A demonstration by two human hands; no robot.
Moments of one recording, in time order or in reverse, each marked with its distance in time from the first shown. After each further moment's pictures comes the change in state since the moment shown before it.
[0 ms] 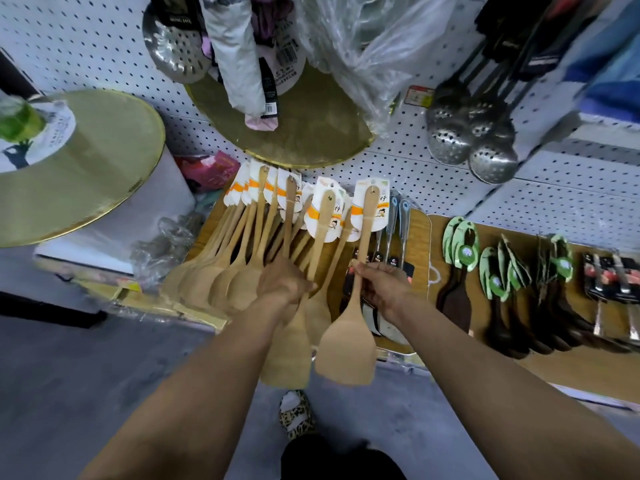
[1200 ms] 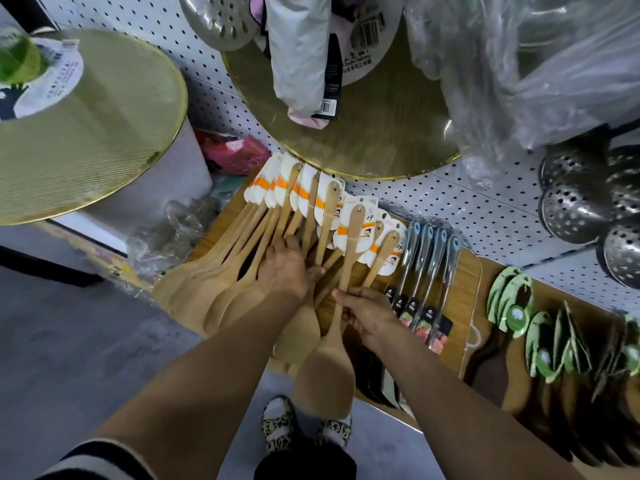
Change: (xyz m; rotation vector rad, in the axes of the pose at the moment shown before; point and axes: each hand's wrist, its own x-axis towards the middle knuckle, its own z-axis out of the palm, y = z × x) left_hand 0.104 -0.001 -0.012 0.266 0.359 0.104; right_hand 0.097 0.014 0.080 -0.212 -0.081 0.160
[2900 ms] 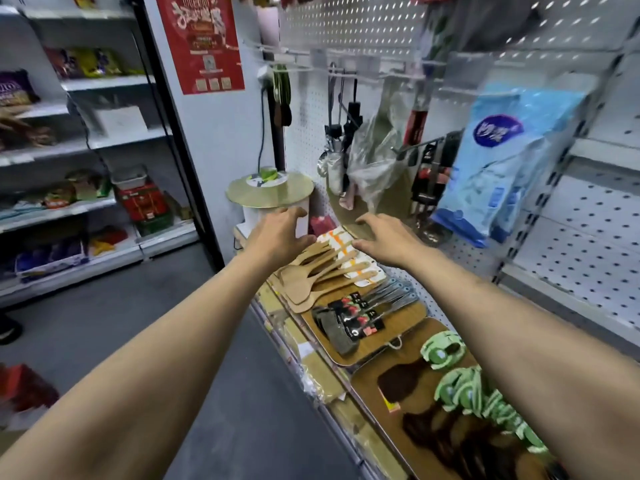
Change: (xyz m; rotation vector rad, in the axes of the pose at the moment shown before) left_hand -0.492 0.234 -0.165 -0.027 0.637 -0.092; right_hand -0.368 -0.110 -0.306 -1.435 -0.258 -1.481
